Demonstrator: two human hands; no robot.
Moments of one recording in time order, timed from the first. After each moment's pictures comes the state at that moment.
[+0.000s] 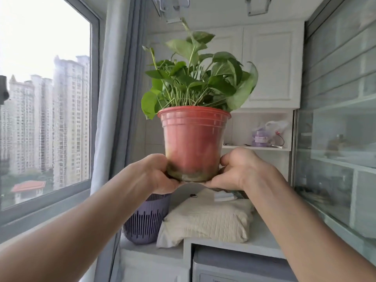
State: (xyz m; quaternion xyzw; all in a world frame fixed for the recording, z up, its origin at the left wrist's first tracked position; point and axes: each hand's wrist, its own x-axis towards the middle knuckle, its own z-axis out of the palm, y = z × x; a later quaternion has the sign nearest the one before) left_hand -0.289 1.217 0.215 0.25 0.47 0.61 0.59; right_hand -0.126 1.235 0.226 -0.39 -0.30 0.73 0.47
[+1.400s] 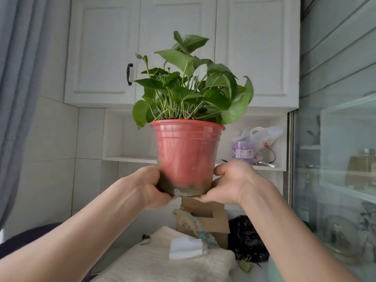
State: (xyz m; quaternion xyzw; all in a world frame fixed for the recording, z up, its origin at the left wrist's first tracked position) left_hand -0.165 1.660 0.216 0.21 0.39 0.62 0.65; right_hand 0.000 1.677 0.229 -0.34 -0.31 0.75 0.47
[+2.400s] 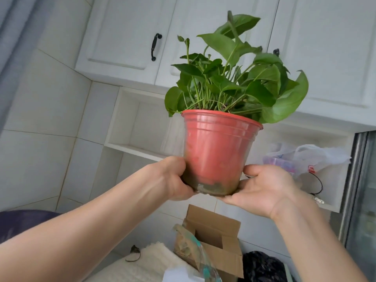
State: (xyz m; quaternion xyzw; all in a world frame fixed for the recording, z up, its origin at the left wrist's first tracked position) left_hand -0.203 1.833 0.223 0.24 0.36 0.61 0.66; right_hand -0.028 1.834 0.244 -0.25 -0.36 0.78 0.45
